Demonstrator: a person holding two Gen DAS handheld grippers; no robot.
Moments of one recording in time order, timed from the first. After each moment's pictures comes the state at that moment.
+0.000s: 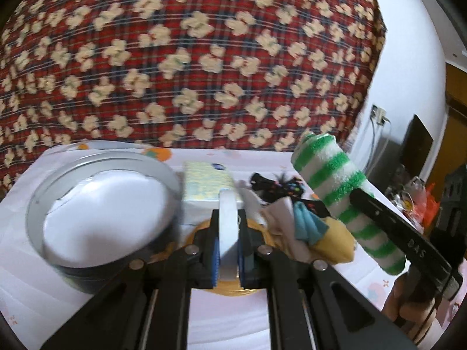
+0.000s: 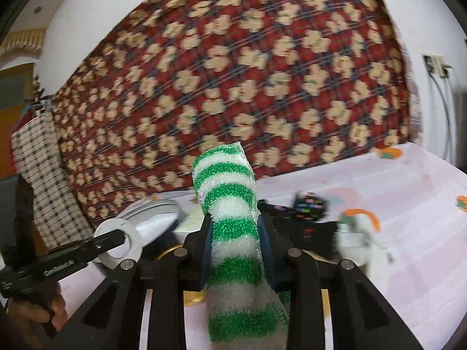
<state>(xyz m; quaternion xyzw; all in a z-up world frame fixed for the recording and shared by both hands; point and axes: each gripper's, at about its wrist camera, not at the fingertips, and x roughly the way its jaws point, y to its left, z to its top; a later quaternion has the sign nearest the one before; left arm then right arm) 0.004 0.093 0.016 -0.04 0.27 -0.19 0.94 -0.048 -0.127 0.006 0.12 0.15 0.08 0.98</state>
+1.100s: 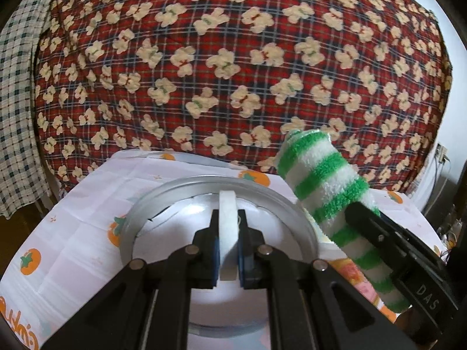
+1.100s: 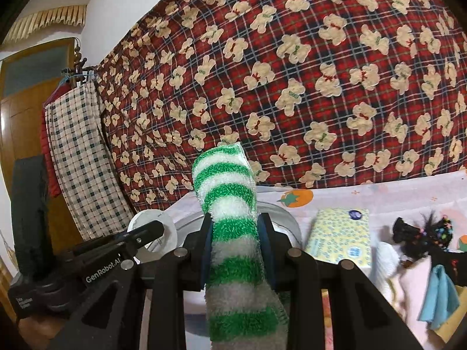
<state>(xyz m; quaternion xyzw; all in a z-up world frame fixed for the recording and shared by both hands) 0.062 0.212 0.022 -0.07 0.25 -0.04 0.97 0.042 0.038 0.020 0.08 0.17 0.20 0.96</state>
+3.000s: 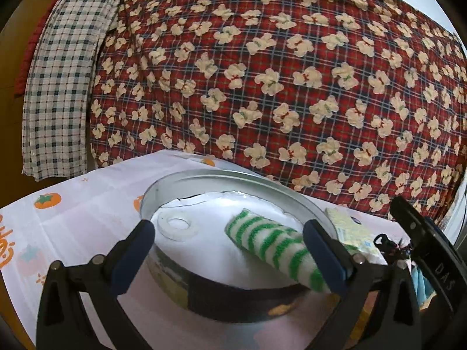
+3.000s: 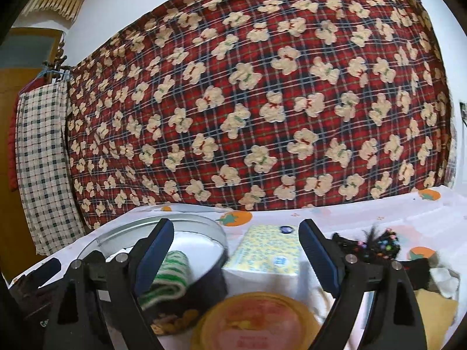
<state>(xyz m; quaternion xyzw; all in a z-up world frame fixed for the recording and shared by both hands) 0.007 0.183 -0.030 -0.12 0.15 0.09 0.98 0.021 -0.010 -0.005 0.04 0.09 0.08 0.99</state>
